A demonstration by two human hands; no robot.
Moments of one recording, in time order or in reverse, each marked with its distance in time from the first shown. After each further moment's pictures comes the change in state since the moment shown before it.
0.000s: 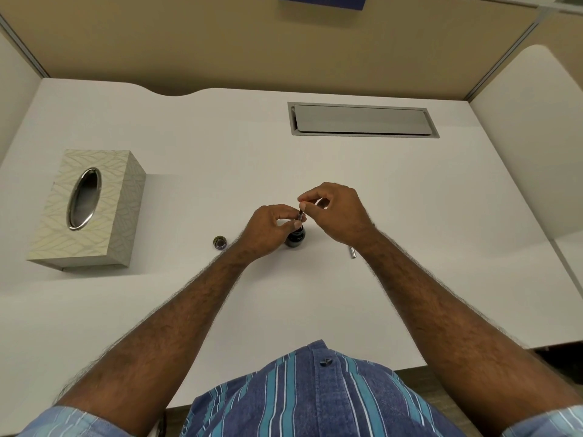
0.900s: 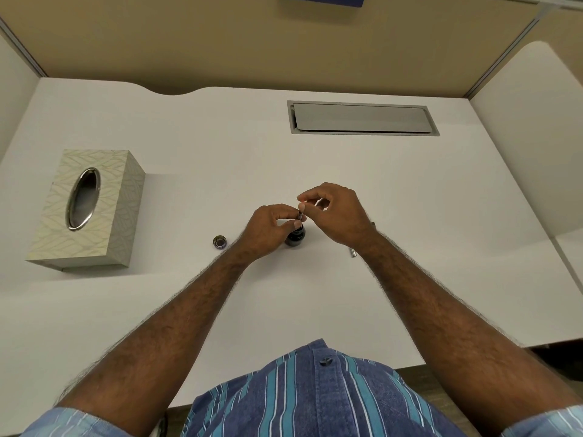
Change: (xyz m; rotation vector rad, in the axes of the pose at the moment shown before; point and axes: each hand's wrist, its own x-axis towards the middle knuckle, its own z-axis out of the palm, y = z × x) left_hand -0.001 0.000 0.001 0.008 -0.002 0.008; right_hand -0.002 0.004 0.003 0.010 0.005 -0.016
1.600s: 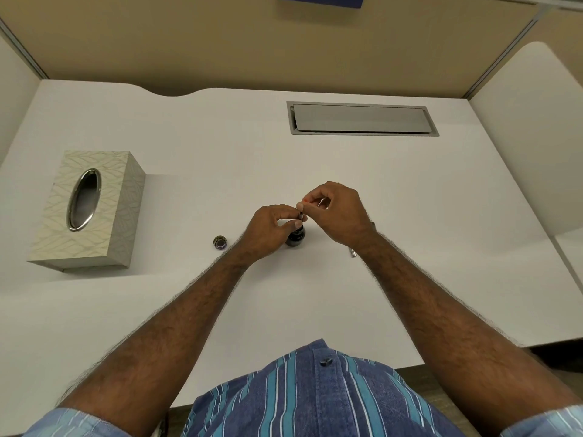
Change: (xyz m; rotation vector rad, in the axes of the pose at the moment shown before) left_hand -0.001 0.003 0.002 -0.006 0.016 -0.005; right_hand -0.001 -0.002 -0.001 -0.007 0.045 0.009
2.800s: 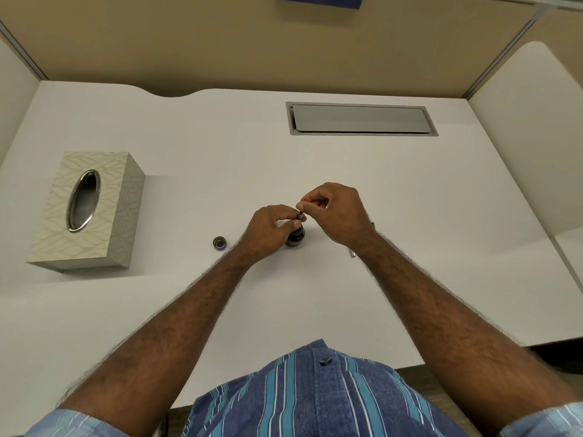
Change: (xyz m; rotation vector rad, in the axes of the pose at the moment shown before) left_hand -0.003 0.007 0.000 0.037 0.027 0.005; right_hand 0.002 -0.003 0.000 -0.063 0.010 0.010
